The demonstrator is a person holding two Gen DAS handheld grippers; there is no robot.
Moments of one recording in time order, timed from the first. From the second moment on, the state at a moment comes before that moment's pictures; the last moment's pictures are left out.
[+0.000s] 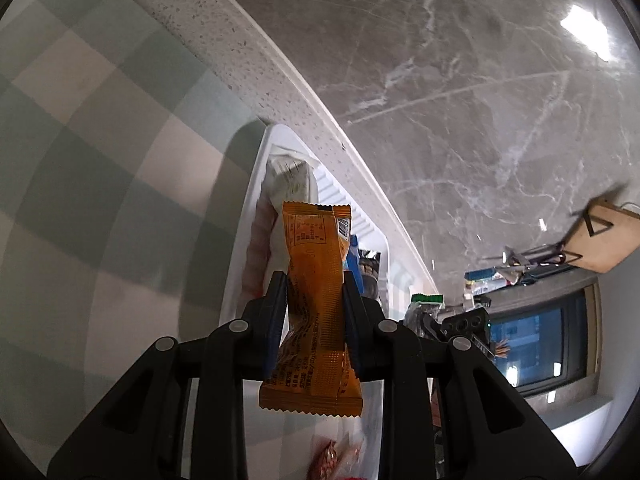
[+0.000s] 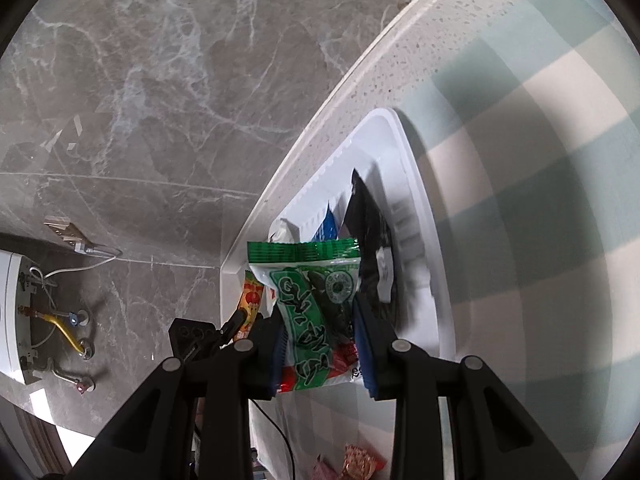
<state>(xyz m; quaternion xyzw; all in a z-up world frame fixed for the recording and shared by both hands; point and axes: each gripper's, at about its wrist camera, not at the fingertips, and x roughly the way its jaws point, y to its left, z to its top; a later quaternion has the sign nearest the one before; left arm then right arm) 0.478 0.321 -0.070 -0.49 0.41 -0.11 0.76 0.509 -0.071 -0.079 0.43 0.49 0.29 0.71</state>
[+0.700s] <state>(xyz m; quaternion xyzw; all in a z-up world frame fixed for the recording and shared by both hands) 0.517 0.278 -0.071 -0.35 0.45 -0.08 0.82 0.536 -0.031 -0.068 0.27 0.51 0.23 0.78</state>
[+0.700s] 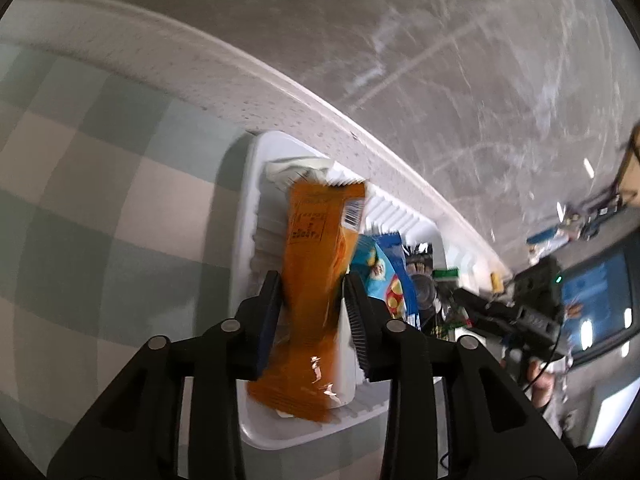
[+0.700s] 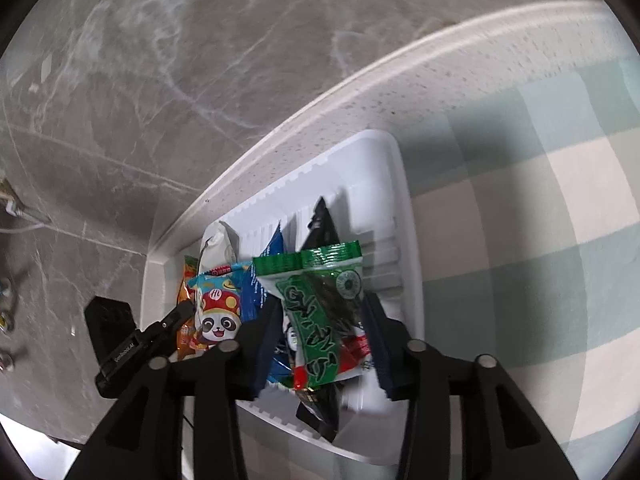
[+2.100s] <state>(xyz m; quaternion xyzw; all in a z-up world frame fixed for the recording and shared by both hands) 0.387 0.207 0.010 -0.20 0.44 -0.10 0.87 0.381 -0.037 0.007 0.19 0.44 0.24 0.84</state>
